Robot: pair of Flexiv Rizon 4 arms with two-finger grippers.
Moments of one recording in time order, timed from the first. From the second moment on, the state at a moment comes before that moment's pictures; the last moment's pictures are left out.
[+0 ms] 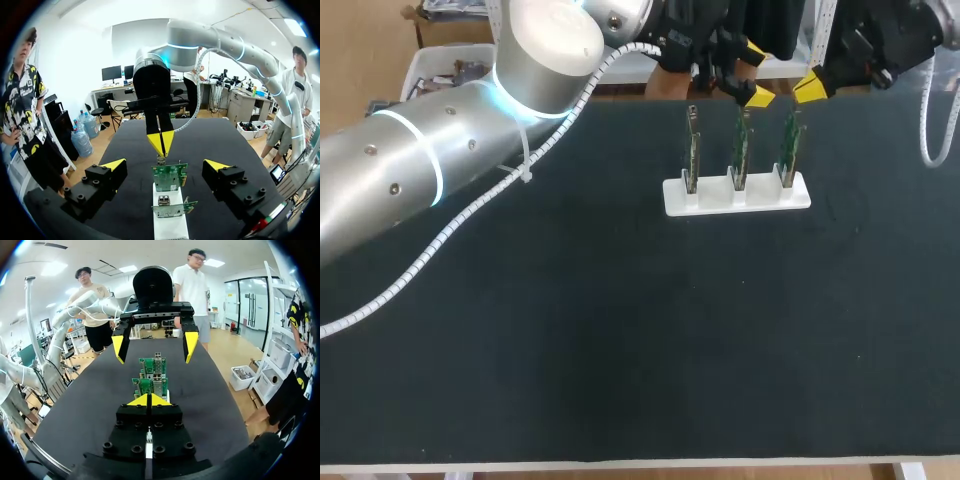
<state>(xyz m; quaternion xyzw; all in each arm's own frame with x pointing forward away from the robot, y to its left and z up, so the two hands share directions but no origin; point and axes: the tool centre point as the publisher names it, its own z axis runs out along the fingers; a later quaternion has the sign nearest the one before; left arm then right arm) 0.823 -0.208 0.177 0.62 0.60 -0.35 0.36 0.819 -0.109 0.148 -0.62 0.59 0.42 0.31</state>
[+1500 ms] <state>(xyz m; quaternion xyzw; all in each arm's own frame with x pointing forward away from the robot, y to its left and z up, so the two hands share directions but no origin) 0.823 -0.208 0.177 0.62 0.60 -0.35 0.36 0.818 -0.108 0.141 -0.61 0.59 0.43 0.31</state>
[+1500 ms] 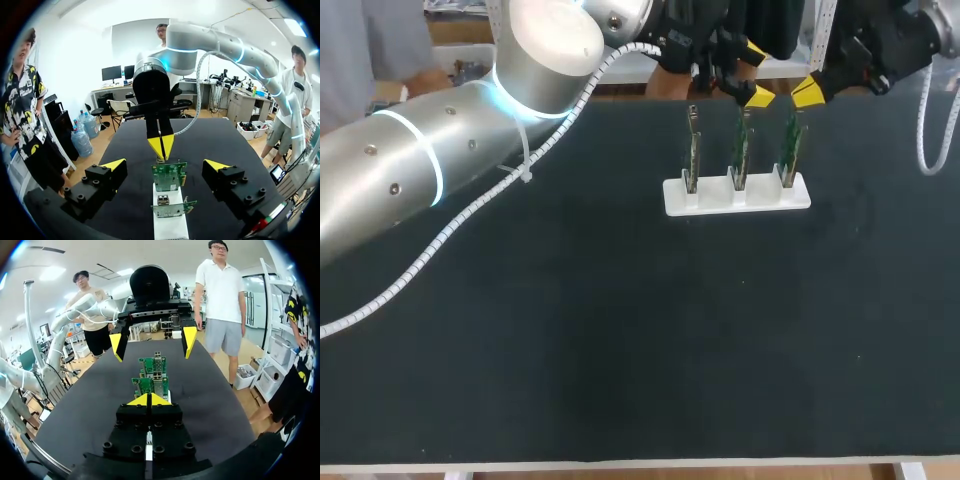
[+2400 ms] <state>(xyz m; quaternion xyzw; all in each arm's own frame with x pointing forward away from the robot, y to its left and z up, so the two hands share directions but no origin) 0.823 -0.208 0.177 0.62 0.60 -0.35 0.36 0.826 -0.105 0.145 -0.60 0.59 0.43 0.33</state>
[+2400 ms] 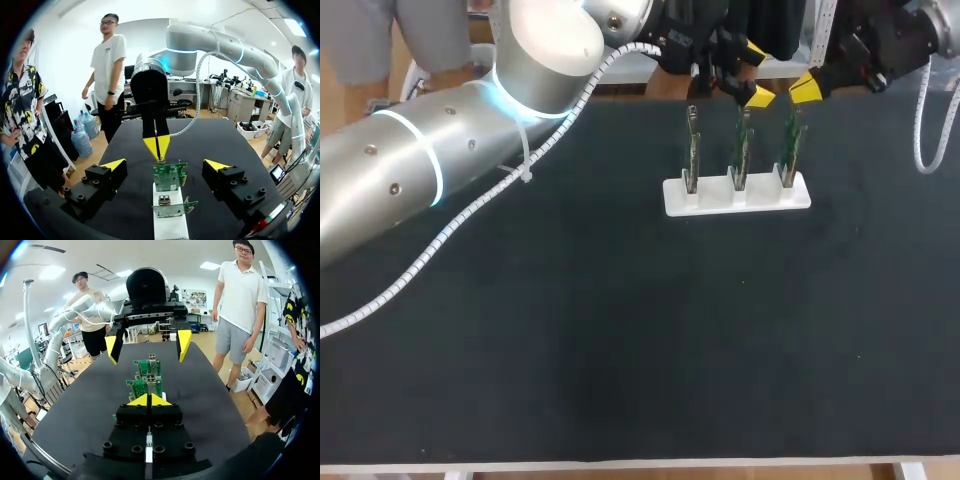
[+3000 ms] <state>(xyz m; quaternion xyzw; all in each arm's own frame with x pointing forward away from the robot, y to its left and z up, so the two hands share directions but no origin) 0.823 -0.208 0.177 0.62 0.60 -0.35 0.36 0.828 -0.105 0.177 -0.62 0.56 0.42 0.35</state>
